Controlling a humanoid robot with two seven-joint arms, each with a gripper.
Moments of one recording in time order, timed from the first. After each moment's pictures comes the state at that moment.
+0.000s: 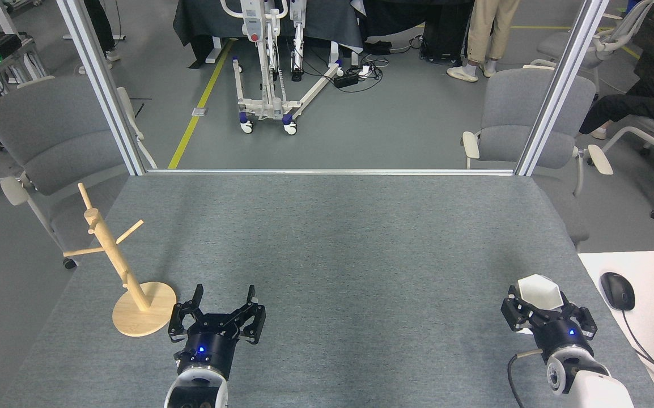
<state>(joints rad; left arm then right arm) -0.12 -0.12 -0.01 -1.42 -1.64 0.03 0.02 -0.39 -0.16 -0.31 -0.82 1.52 -0.24 -0.05</state>
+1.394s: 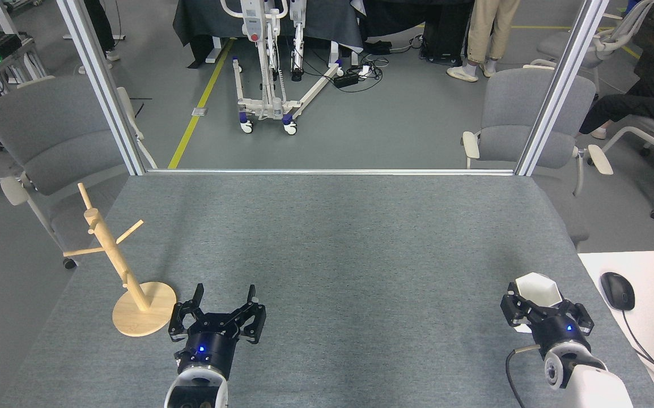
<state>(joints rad) -0.12 -0.12 -0.01 -1.42 -1.64 0.02 0.02 -0.42 -0.16 -0.31 -0.79 1.53 -0.24 -0.05</state>
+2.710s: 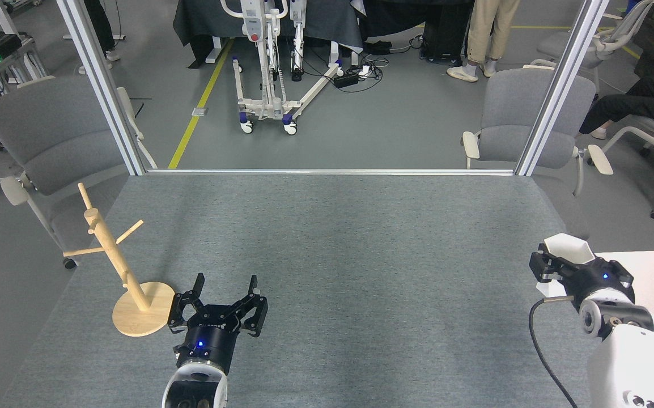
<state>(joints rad) -0.11 -0.12 -0.01 -1.49 -1.64 -0.01 0.02 -0.45 -0.15 -0.41 -1.23 1.55 -0.26 0.50</state>
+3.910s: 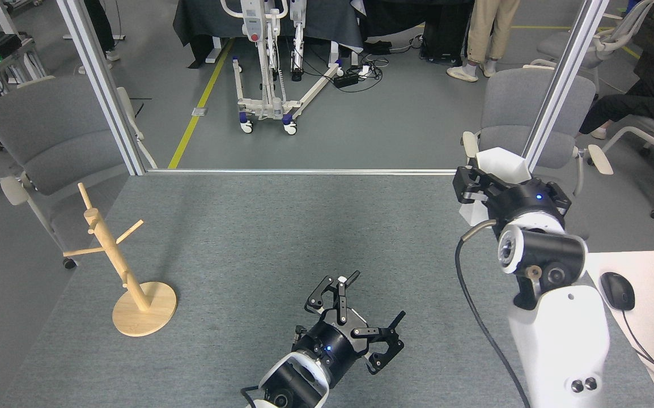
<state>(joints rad) -0.24 -0.13 -0.48 -1.51 -1.78 -0.22 -0.15 -0.53 -0.08 0.13 -1.78 1.47 0.37 0.92</state>
